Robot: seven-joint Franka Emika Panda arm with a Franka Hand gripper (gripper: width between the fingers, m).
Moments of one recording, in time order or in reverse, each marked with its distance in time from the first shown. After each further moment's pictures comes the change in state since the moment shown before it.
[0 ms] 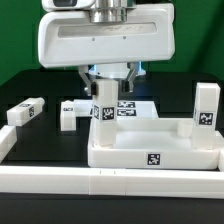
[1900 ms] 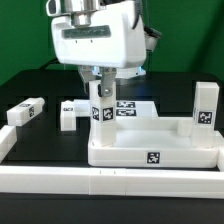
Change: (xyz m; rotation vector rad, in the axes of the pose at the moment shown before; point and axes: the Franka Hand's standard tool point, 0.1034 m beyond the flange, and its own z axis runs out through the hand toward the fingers) arm -0.008 0.015 0.003 0.032 -0.001 1.274
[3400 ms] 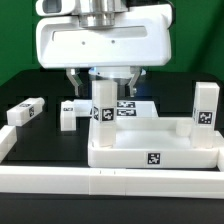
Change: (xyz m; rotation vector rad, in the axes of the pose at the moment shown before) arm -0.010 -0.006 0.003 -0.034 0.006 -0.894
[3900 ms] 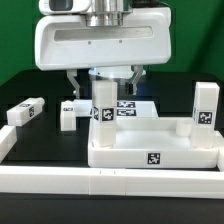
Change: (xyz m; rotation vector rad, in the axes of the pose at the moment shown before) arm 0.001 0.002 0.000 -0.003 0.000 -0.398
